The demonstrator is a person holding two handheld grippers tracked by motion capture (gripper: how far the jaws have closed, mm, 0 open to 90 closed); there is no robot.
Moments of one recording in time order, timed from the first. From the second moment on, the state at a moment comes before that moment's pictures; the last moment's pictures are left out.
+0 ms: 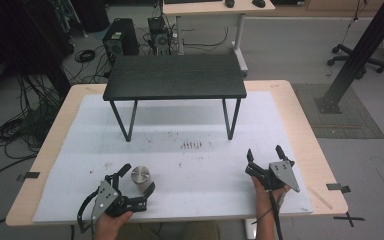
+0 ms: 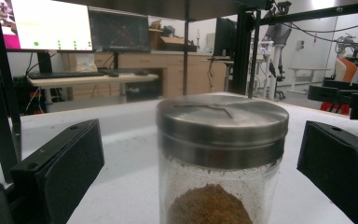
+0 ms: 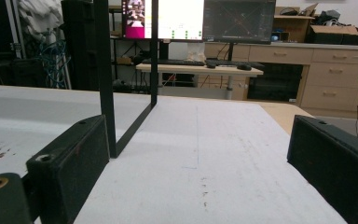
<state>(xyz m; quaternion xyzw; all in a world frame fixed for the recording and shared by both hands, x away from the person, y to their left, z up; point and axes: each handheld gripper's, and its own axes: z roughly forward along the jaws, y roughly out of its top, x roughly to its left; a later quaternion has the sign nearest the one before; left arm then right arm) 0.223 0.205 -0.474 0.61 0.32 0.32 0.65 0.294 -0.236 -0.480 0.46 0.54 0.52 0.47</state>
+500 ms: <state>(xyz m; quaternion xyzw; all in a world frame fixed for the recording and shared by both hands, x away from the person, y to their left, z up) 0.222 0.204 -0.480 0.61 0.33 0.33 0.64 0.293 -0.236 -0.480 0.46 0.54 0.53 0.48</state>
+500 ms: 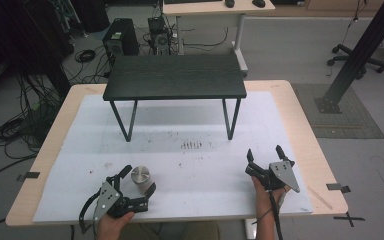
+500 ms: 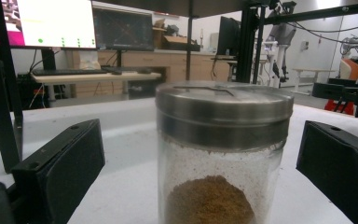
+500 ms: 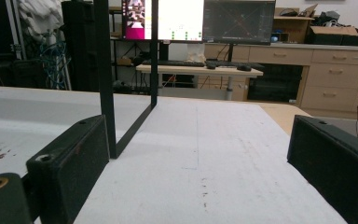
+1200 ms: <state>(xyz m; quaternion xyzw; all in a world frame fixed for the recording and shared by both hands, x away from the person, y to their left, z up) 0.222 0.201 -0.480 0.62 0.32 0.33 0.63 0.293 -0.236 -0.480 0.46 0.54 0.53 0.48</state>
